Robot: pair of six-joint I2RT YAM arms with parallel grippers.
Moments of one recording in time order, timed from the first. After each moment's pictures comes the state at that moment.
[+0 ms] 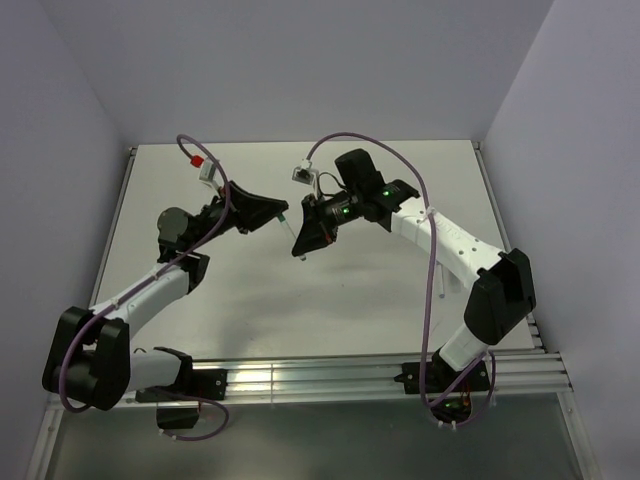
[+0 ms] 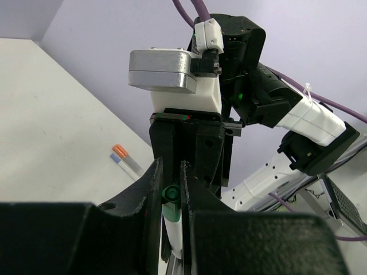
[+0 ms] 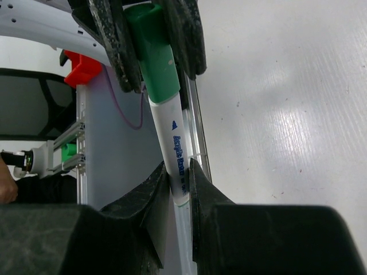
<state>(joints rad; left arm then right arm) -0.34 1.26 0.65 1.04 0.80 -1.07 0.61 1.59 1.41 -0.53 -0.99 0.15</state>
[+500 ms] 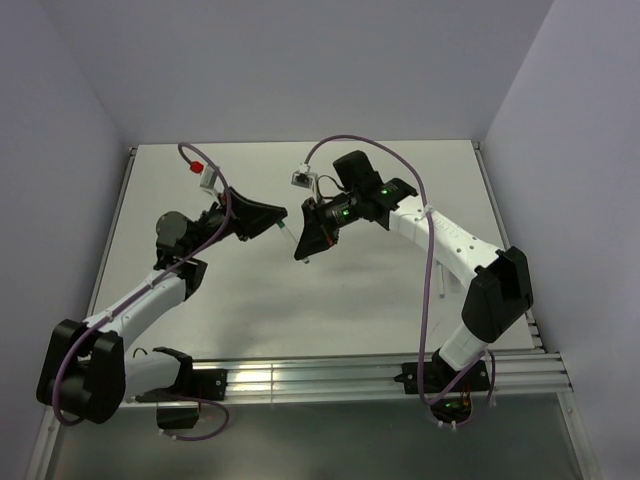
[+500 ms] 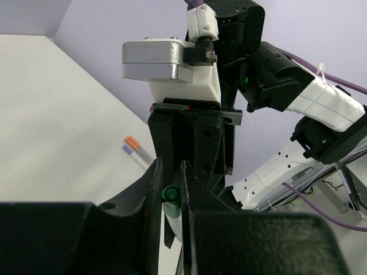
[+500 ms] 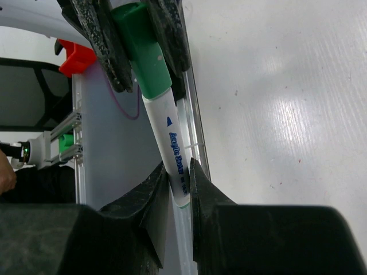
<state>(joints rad) -0.35 1.19 0.61 0.92 0.79 -0.96 0.61 1.61 1.43 -0.60 -0.99 0.09</state>
